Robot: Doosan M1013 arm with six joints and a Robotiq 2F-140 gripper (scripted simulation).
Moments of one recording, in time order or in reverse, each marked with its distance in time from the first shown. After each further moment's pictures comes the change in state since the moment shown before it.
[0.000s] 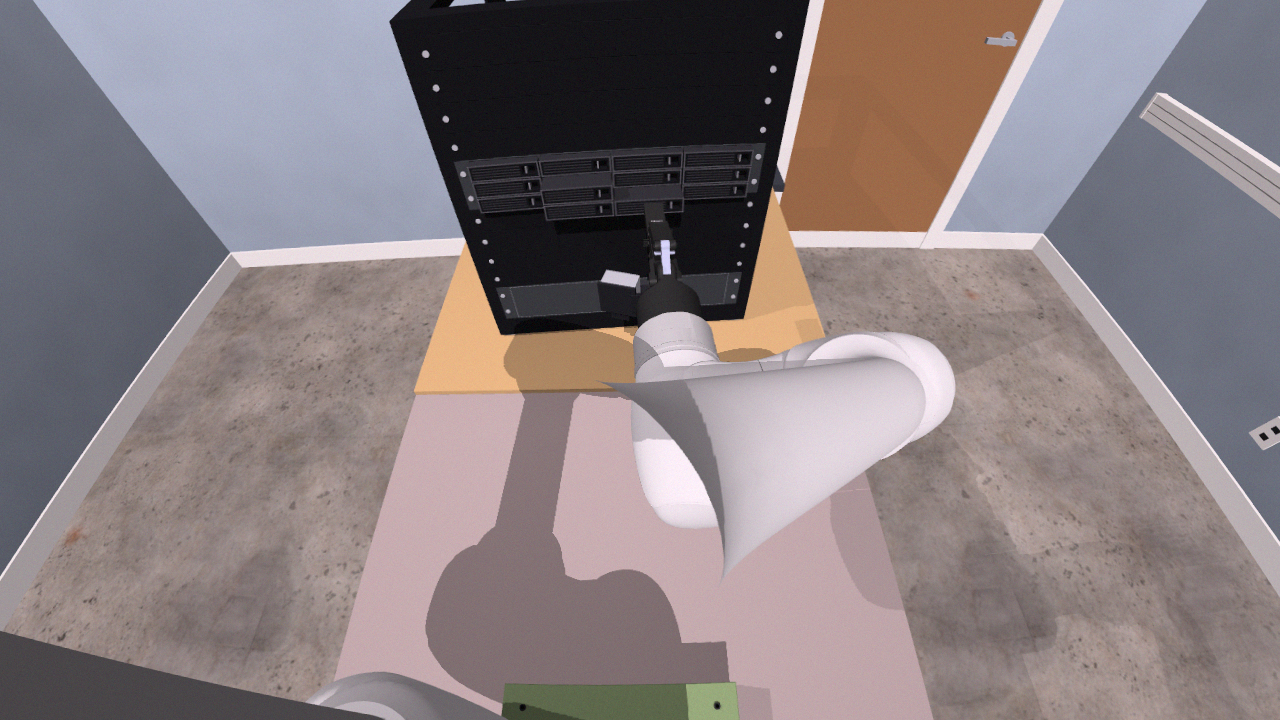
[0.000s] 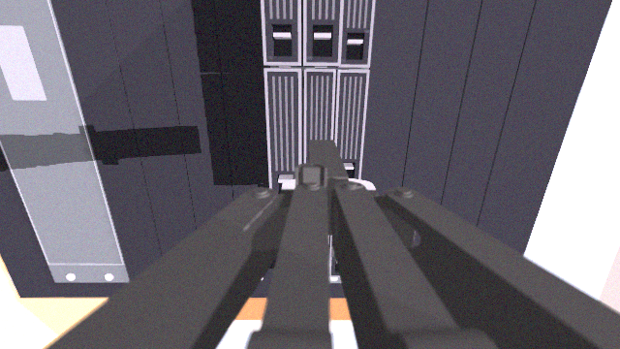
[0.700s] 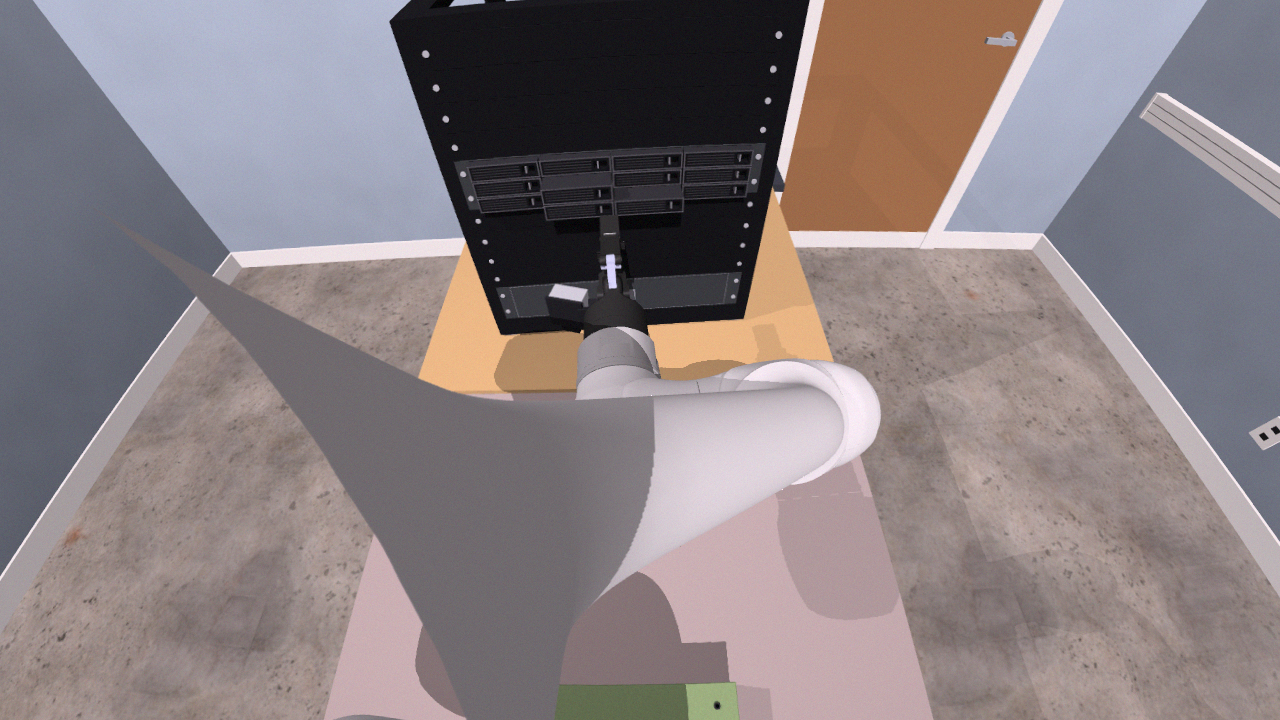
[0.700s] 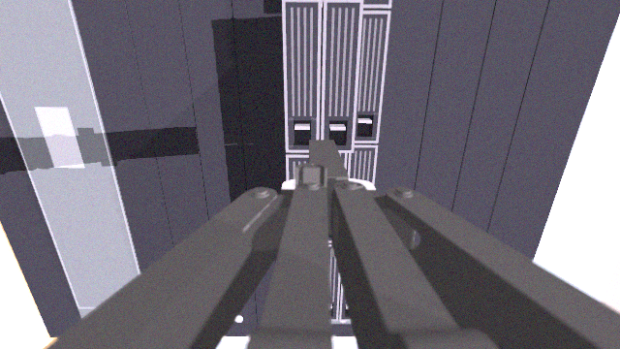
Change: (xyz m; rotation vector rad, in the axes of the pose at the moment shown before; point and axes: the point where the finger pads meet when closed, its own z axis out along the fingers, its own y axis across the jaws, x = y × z) arm 0.065 -0.014 -0.003 0.000 0.010 0.003
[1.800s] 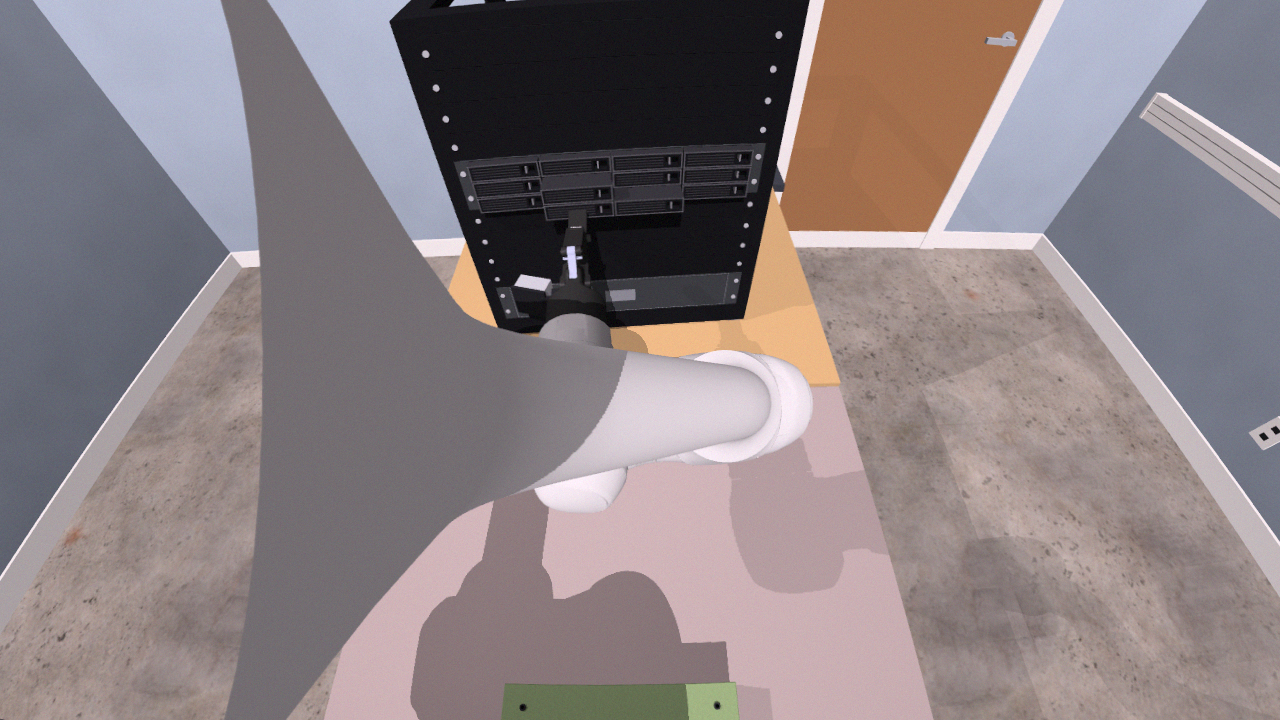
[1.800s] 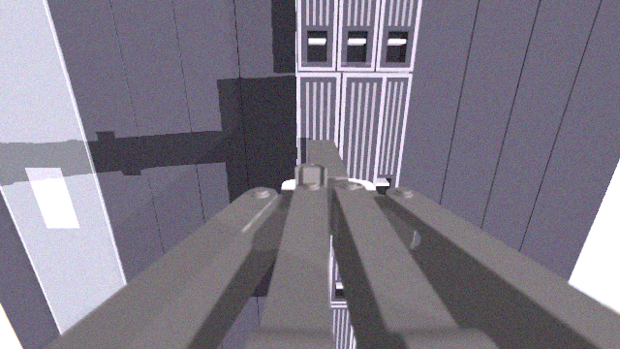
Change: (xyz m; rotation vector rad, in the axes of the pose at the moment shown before) arm 0.048 -0.011 0.036 -0.005 -0.002 0.000
